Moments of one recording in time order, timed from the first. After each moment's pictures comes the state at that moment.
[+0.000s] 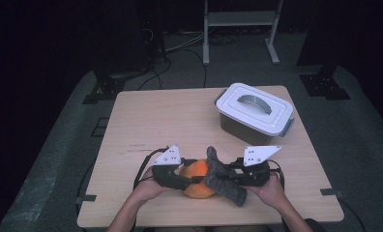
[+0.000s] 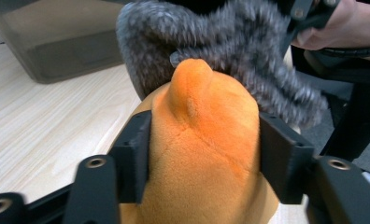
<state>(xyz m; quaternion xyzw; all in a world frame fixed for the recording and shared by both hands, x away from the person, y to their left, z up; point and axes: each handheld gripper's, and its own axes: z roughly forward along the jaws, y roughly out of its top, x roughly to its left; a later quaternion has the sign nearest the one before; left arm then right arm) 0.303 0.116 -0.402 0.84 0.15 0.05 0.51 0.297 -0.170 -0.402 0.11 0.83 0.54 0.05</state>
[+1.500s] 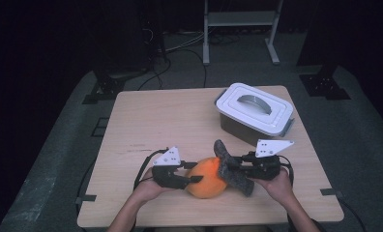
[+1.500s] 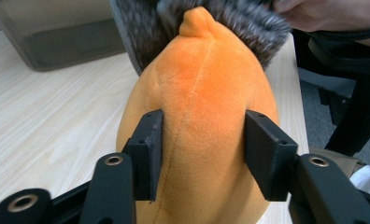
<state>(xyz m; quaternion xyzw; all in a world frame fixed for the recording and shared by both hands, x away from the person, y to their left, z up) 0.305 0.118 -0.408 0.85 0.14 0.04 0.51 0.309 -0.201 -0.400 0.17 0.81 0.55 0.07</state>
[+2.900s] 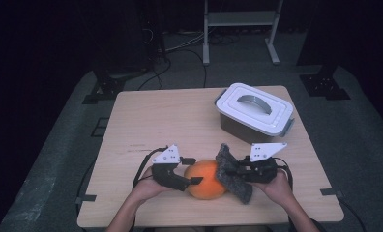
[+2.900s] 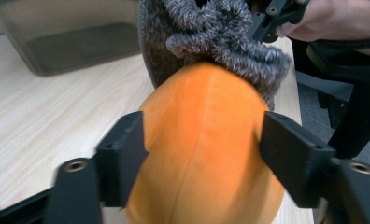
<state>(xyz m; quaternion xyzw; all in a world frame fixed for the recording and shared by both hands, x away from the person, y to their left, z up) 0.308 0.120 -0.408 0.85 0.15 0.04 0.51 0.309 -0.195 -0.409 0.16 0.84 0.51 0.06</state>
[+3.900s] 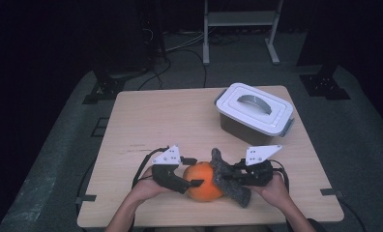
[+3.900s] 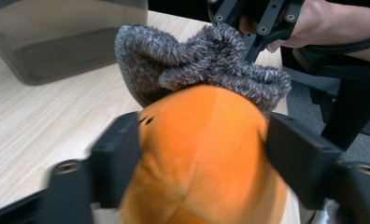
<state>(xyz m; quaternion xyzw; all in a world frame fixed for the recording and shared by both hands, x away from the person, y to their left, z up) 0.304 0.117 -0.399 0.85 0.14 0.03 0.50 0.302 -0.182 -0.410 0.14 0.85 0.51 0.05</state>
